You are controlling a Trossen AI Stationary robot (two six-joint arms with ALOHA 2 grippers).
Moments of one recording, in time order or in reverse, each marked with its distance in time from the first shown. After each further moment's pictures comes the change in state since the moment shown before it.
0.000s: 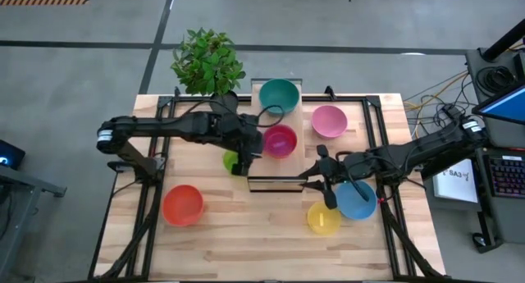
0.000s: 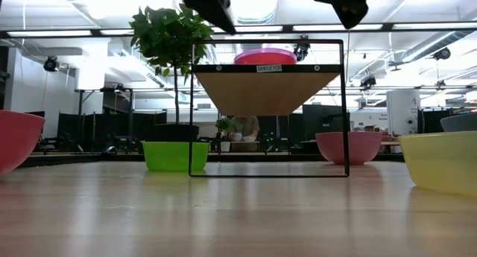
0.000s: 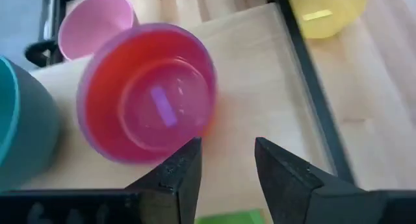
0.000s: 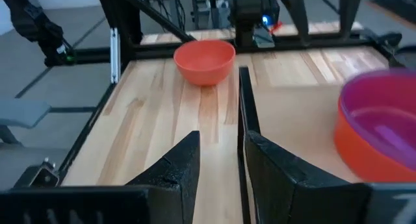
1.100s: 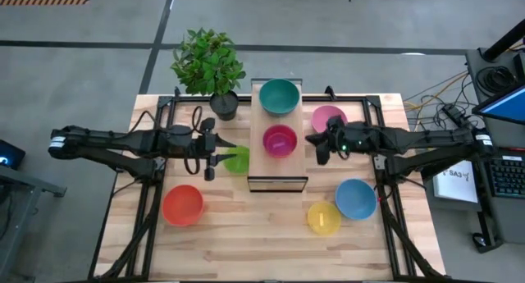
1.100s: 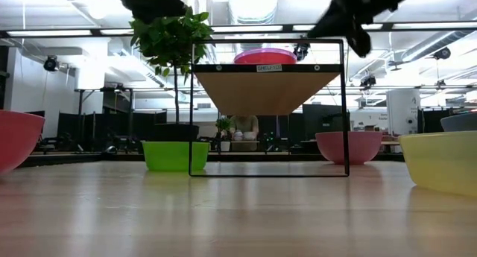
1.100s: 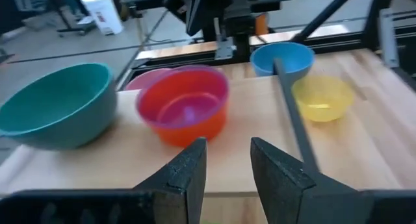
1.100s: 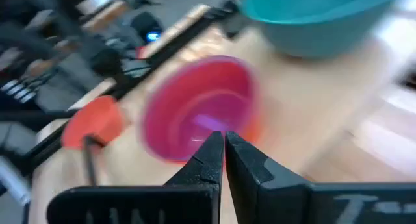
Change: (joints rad) left arm -0.066 -0.628 -0.752 0.653 -0.118 -0.164; right arm -0.352 -0.115 0.006 -0.205 0.079 0.439
